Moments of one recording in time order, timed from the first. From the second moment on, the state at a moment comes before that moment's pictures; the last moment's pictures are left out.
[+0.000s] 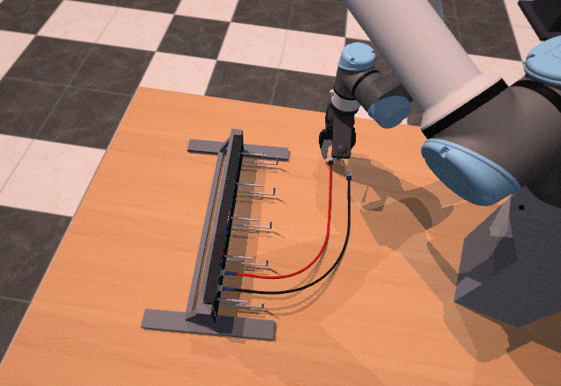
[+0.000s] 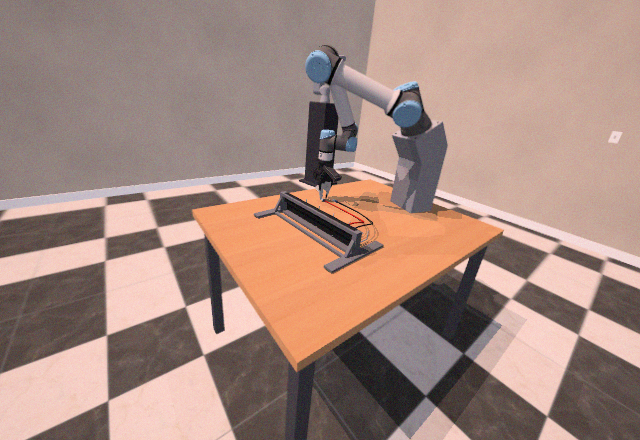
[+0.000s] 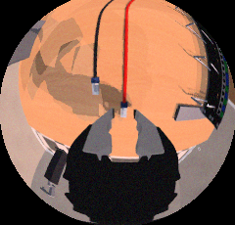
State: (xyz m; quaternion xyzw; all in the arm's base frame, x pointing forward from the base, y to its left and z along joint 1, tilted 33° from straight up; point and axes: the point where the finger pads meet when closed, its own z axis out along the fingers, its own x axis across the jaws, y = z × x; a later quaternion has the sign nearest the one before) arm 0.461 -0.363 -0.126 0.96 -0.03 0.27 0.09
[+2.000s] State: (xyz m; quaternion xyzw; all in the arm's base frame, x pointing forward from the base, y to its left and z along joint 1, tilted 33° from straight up) arm 0.465 -0.365 -0.134 0.96 -0.03 0.27 0.09
